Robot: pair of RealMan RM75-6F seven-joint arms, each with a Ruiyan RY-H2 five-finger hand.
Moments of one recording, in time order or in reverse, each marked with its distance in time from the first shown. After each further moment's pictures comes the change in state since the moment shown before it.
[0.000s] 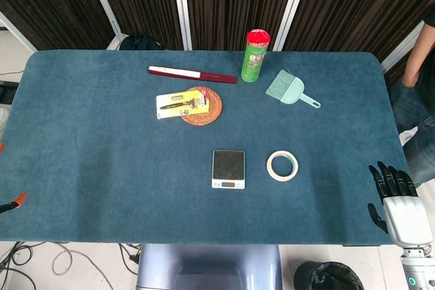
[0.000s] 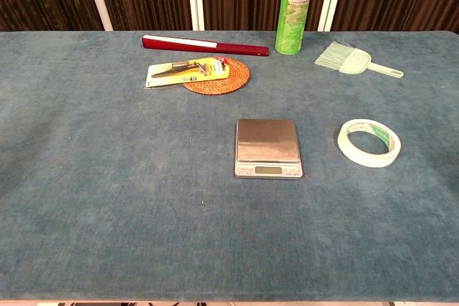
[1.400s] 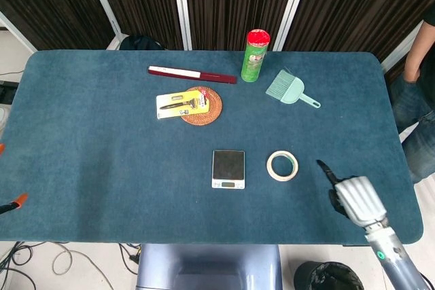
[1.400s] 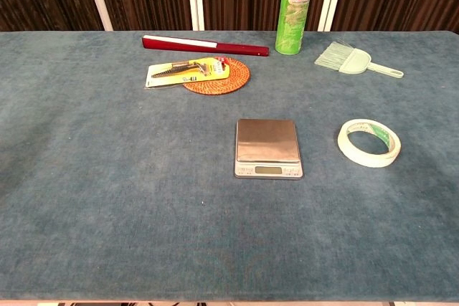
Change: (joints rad) left arm 0.002 -0.004 0.005 -0.003 0.008 0.008 0.013; right arm 0.207 0.028 0.055 -0.079 -0.063 -0.351 0.050
